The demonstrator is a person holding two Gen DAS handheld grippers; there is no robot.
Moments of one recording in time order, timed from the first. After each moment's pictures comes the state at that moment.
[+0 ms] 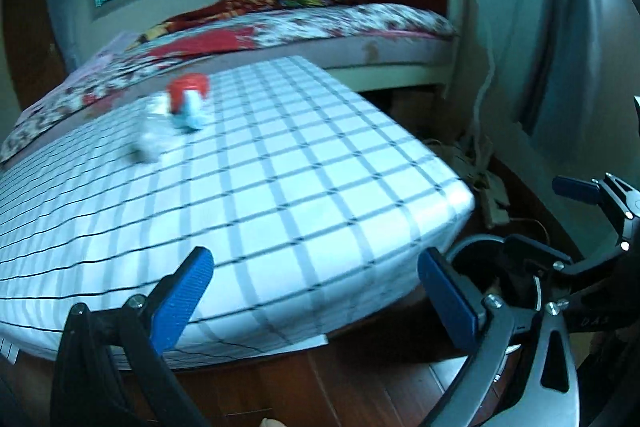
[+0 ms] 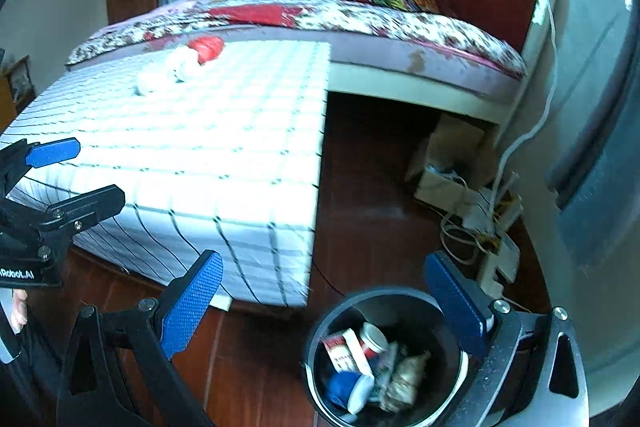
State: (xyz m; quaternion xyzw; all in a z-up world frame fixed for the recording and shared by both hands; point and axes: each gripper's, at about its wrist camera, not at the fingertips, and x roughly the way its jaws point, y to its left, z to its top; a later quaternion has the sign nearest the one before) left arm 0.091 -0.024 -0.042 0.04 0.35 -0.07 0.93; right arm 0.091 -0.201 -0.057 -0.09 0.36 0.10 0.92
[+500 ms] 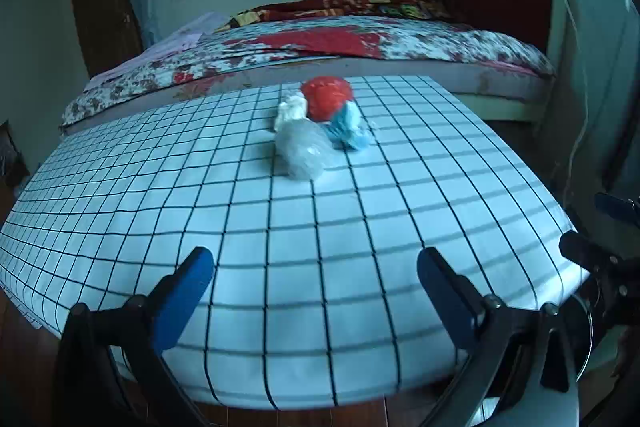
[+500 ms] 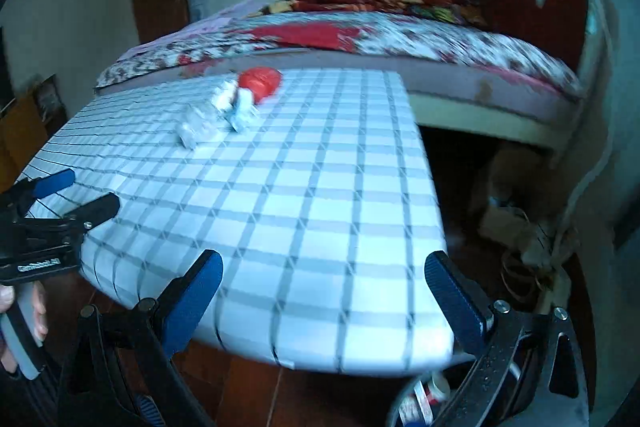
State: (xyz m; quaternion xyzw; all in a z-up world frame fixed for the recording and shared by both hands) left arm 0.153 0.096 -0.028 0.00 0.35 0.06 0.93; right arm 0.181 -0.105 -0.029 -0.07 0.35 0.18 0.92
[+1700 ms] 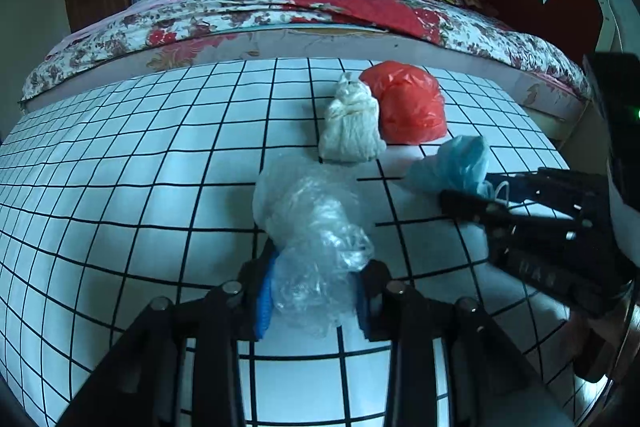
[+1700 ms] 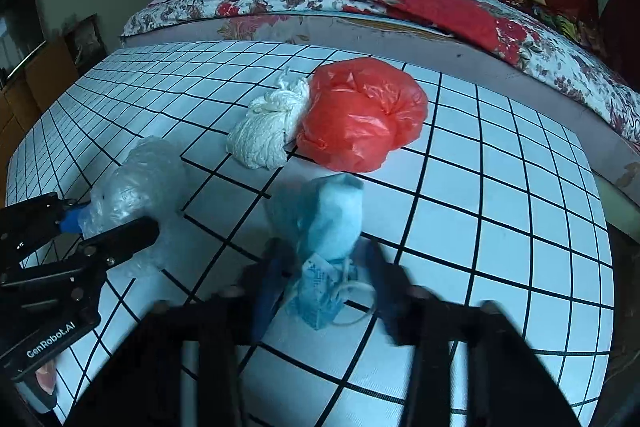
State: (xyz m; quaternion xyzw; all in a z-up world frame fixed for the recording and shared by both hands) left arm 0.289 0.178 -0.072 -0.04 0.41 0.04 0.91; right arm 0.380 0.068 -0.081 -0.13 0.40 0.29 0.86
